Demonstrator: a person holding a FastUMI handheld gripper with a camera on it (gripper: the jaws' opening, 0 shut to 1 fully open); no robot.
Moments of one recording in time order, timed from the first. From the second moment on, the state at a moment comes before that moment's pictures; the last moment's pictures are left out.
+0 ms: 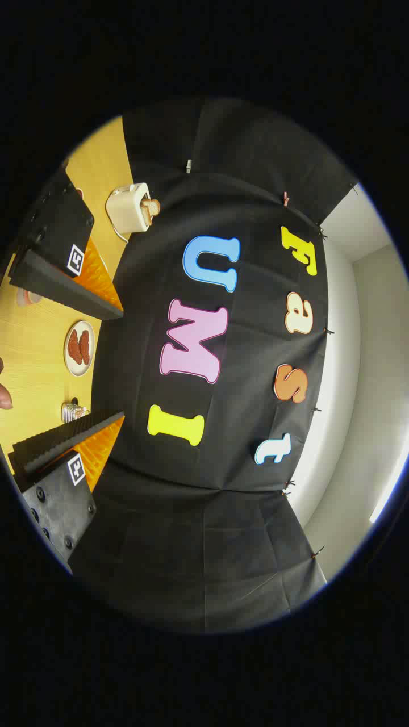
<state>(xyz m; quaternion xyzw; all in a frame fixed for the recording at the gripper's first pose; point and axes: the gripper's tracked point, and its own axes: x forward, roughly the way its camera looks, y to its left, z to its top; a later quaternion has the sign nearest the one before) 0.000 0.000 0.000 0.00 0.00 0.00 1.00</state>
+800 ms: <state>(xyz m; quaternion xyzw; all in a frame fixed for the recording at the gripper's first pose) 0.002 0.006 0.003 0.01 -0.01 0.00 1.00</state>
